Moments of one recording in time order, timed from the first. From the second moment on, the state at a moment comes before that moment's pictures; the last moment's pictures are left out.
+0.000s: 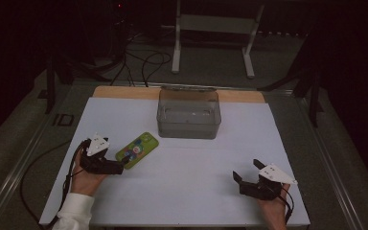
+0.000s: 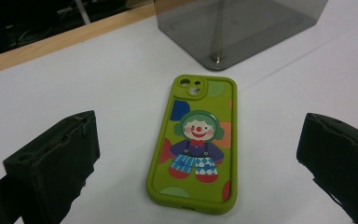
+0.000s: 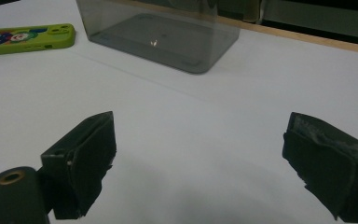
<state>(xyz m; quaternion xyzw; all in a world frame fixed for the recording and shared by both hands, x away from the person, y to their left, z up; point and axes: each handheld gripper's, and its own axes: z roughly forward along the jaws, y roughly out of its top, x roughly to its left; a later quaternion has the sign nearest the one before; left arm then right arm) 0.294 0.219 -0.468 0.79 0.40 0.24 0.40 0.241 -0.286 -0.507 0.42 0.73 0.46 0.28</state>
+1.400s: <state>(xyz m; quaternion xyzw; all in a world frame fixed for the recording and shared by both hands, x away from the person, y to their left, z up) 0.334 0.196 -0.478 0.85 0.39 0.17 0.29 0.242 -0.285 -0.508 0.42 0.73 0.46 0.28</state>
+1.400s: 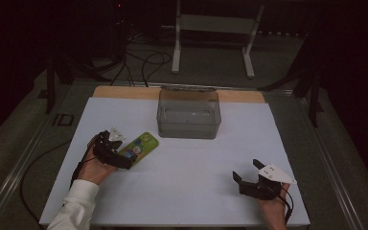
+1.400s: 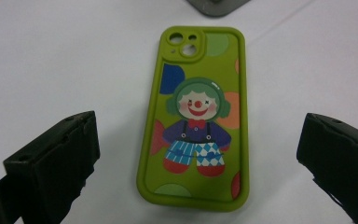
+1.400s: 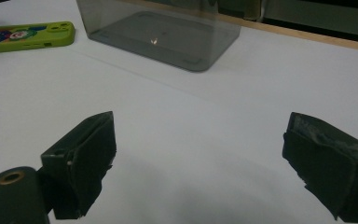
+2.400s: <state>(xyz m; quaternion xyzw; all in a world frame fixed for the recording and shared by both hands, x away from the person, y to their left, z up) 0.370 0.187 -0.505 0.89 0.39 0.09 0.20 0.243 -0.285 -0.509 0.42 0.73 0.46 0.28</state>
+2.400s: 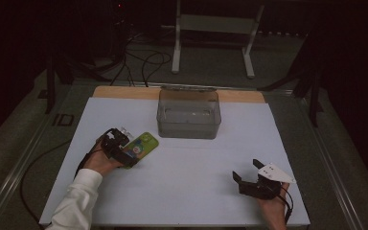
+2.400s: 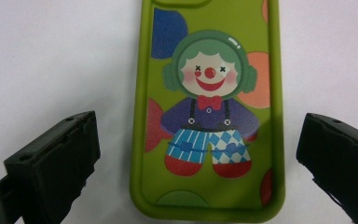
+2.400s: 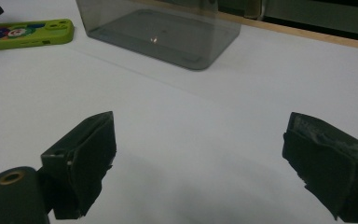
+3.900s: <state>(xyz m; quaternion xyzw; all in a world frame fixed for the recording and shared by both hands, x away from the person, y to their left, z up) 0.365 0.178 -0.506 0.86 0.43 0.11 0.23 0.246 -0.283 -0.510 0.42 0.74 0.46 0.27</state>
